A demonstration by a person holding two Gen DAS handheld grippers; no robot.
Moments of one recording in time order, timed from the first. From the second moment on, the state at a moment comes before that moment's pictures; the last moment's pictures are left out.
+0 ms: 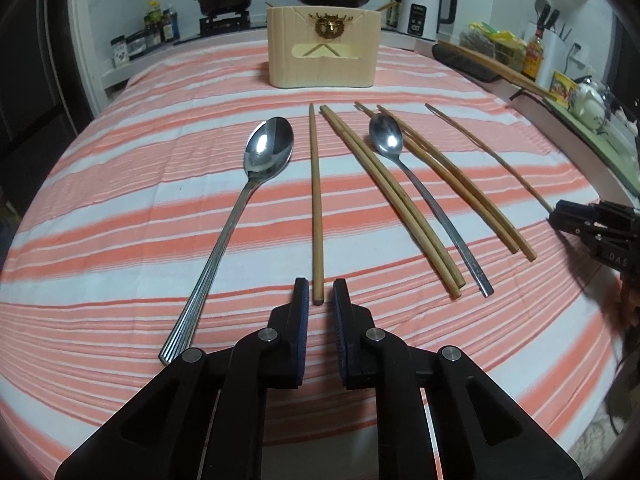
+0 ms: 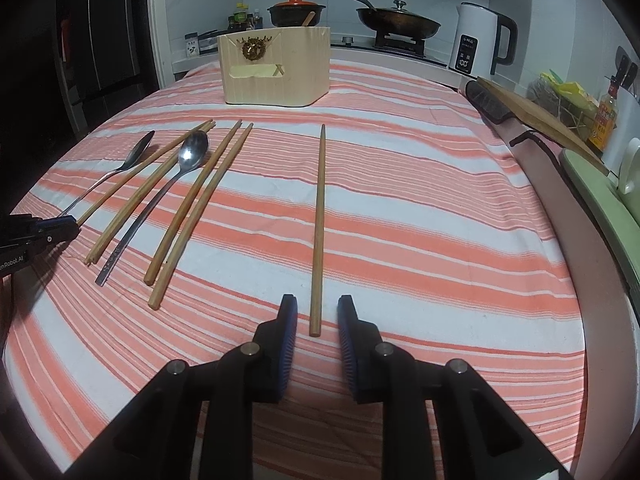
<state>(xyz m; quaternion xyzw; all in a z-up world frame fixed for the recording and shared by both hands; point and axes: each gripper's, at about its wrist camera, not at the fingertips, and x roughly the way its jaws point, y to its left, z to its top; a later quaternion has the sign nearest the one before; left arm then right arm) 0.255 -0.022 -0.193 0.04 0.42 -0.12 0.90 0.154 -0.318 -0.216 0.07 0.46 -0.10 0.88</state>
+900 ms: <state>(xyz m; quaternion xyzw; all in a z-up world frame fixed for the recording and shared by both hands) 0.223 0.007 -0.038 0.00 0.25 -0.15 0.96 0.151 -0.284 -0.045 0.03 0.30 -0.09 0.95</state>
